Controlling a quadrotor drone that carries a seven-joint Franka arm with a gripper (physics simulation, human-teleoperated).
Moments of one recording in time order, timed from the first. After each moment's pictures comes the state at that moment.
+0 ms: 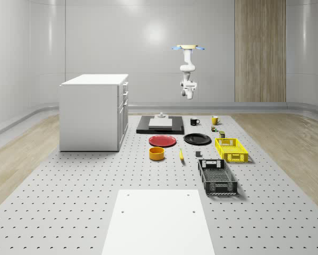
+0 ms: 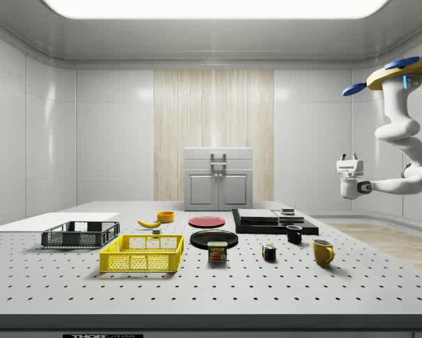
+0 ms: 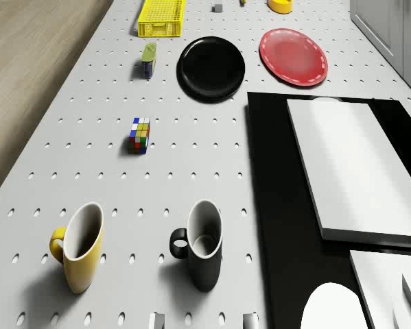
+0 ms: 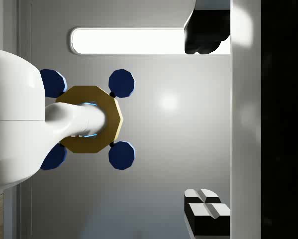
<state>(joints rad) 0.00 -0.79 0.00 -2.34 0.00 1.55 0.79</state>
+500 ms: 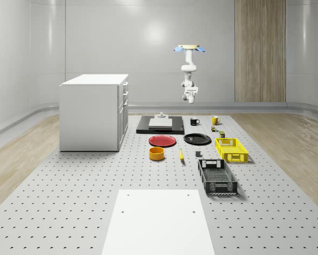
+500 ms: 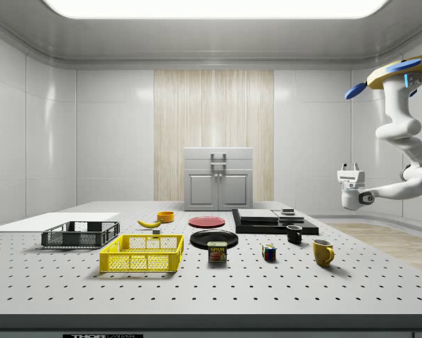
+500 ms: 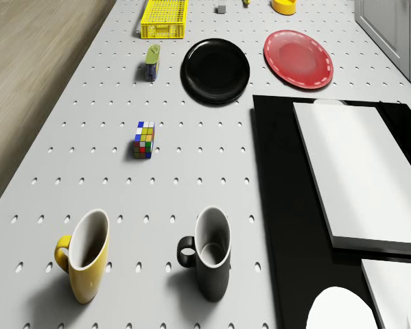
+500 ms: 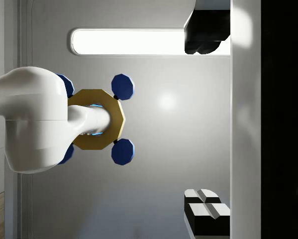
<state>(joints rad) 0.00 -0.73 0.00 -2.13 0.00 1.41 0.78</state>
